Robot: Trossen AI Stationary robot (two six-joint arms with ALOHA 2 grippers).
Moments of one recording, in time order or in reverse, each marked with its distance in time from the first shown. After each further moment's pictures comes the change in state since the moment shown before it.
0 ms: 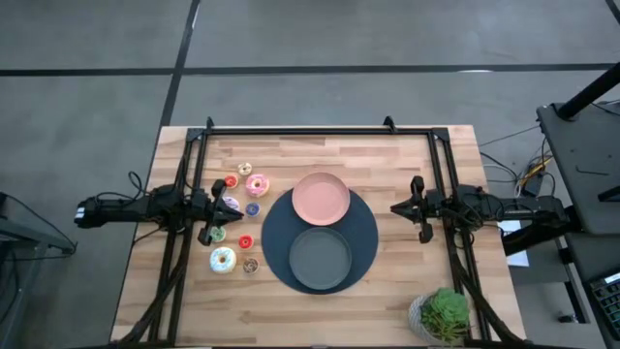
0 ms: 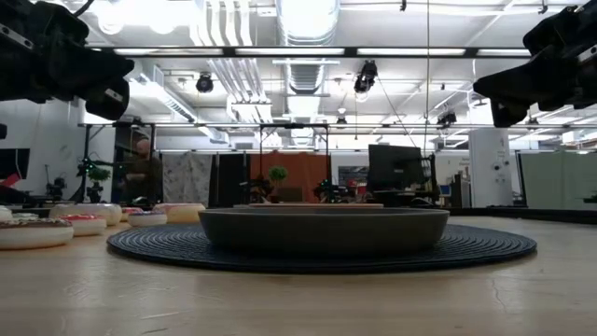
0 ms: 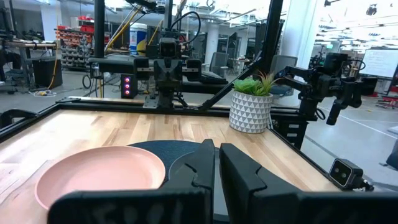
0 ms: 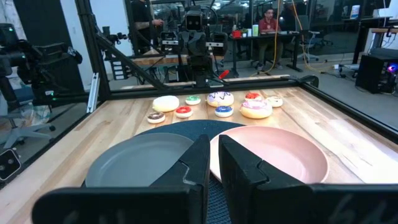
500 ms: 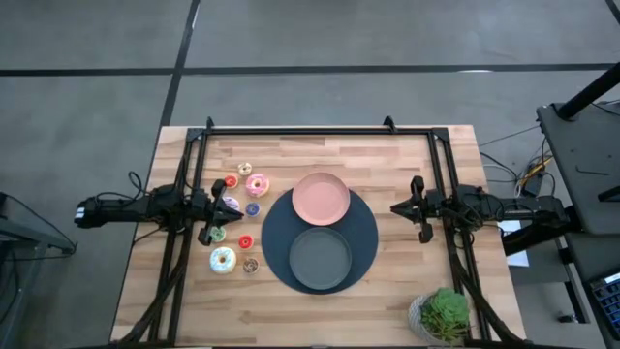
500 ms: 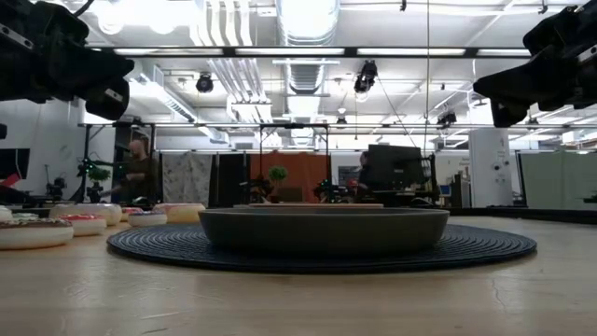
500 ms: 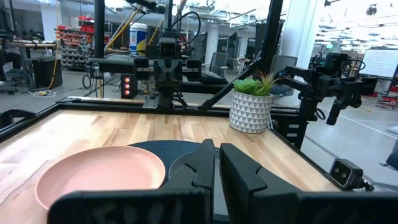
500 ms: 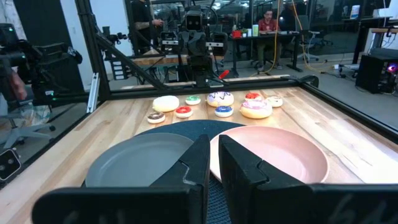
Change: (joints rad) left arm 0.000 0.000 0.000 0.000 0.000 0.000; right arm 0.000 0.000 0.000 0.000 0.000 0.000
